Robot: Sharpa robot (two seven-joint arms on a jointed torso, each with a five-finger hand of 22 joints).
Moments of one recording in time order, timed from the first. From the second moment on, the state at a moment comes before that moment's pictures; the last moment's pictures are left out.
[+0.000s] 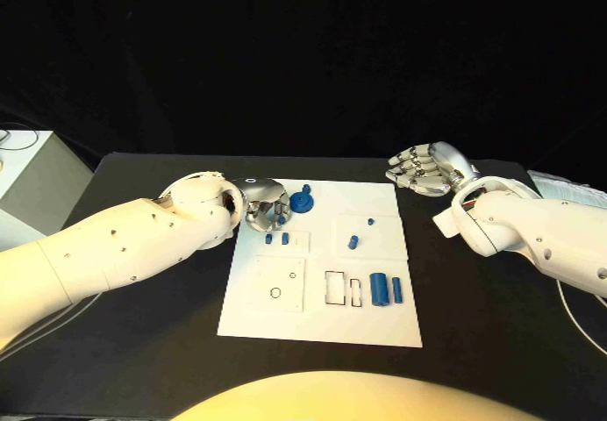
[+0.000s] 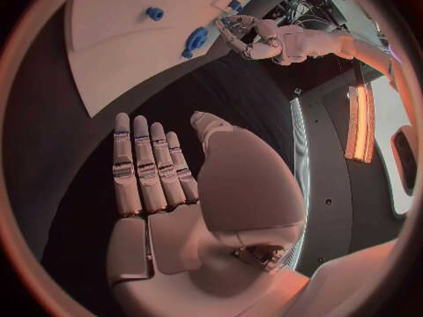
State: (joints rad) left arm 1.02 -0.73 0.16 1.35 -1.71 0.03 -0.02; left_hand 1.42 -0.18 0.56 0.01 0.26 0.91 0.14 0.33 0.29 0.96 0.08 0.62 0.22 1.20 0.01 1.42 0.84 0.17 1.03 0.11 1.11 0.80; right arm 1.20 -0.79 -0.11 1.32 -0.77 -0.51 0.18; right_hand 1.36 -0.15 0.30 0.27 0.31 0.76 0.20 0.33 0.23 0.93 0.19 0.26 0.07 1.03 0.14 0.08 0.35 0.17 1.00 0.25 0.07 0.12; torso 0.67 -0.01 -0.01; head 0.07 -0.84
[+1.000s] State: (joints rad) left arm 1.02 -0.74 0.16 1.37 -1.71 0.03 -0.04; left_hand 1.41 -0.19 0.57 0.02 0.26 0.87 0.13 0.30 0.28 0.94 0.07 0.69 0.26 1.20 0.01 1.43 0.86 0.17 1.03 0.11 1.11 0.80; right arm 1.20 -0.79 -0.11 1.32 -0.77 -0.51 0.18; right_hand 1.36 -0.15 0.30 0.27 0.31 0.76 0.20 0.33 0.23 0.93 0.19 0.26 0.07 1.03 0.14 0.08 0.35 0.17 1.00 0.25 0.07 0.12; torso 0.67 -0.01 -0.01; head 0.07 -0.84
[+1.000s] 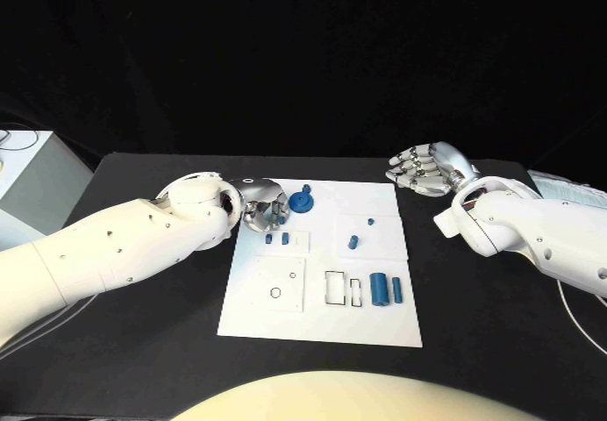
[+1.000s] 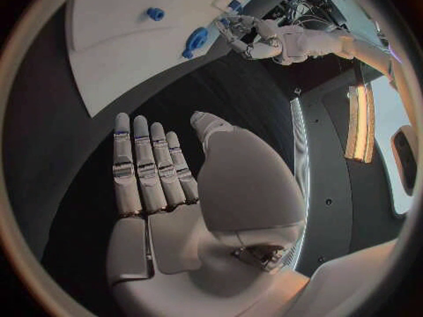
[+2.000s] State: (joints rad) left arm 1.02 -0.74 0.19 1.28 -1.71 0.00 -0.05; left_hand 1.42 -0.20 0.60 0.01 0.26 0.77 0.14 0.26 0.26 0.90 0.08 0.72 0.28 1.17 0.01 1.42 0.81 0.17 1.00 0.11 1.09 0.77; right arm 1.20 -0.79 -0.11 1.32 -0.78 -0.51 0.19; right_hand 1.44 -0.19 0.38 0.18 0.30 0.80 0.20 0.33 0.22 0.97 0.17 0.25 0.06 1.06 0.13 0.08 0.31 0.17 1.02 0.24 0.07 0.09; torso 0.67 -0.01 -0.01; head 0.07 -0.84
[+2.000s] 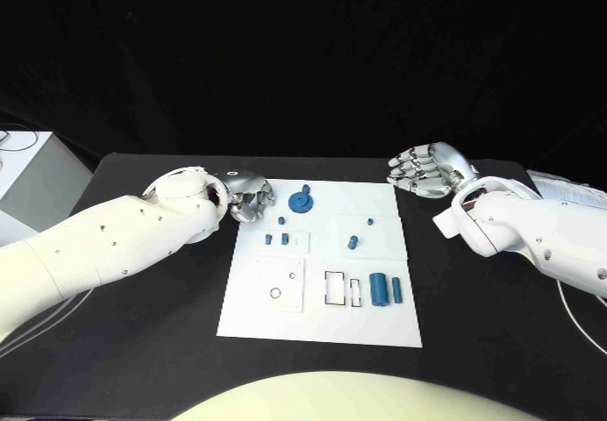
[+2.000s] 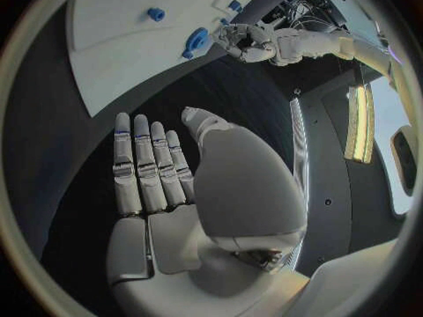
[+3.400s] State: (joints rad) left arm 0.95 -0.92 0.26 1.45 -0.22 -0.11 0.30; left_hand 1.36 -0.20 0.52 0.11 0.26 0.83 0.18 0.37 0.28 0.87 0.11 0.72 0.25 0.99 0.04 1.19 0.48 0.17 0.96 0.14 0.87 0.59; right arm 1.16 -0.74 -0.12 1.38 -1.70 -0.26 -0.09; right_hand 1.33 -0.27 0.52 0.07 0.24 0.99 0.14 0.21 0.24 1.20 0.08 0.06 0.07 1.47 -0.03 1.08 0.99 0.12 1.46 0.07 0.99 0.88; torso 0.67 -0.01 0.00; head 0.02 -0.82
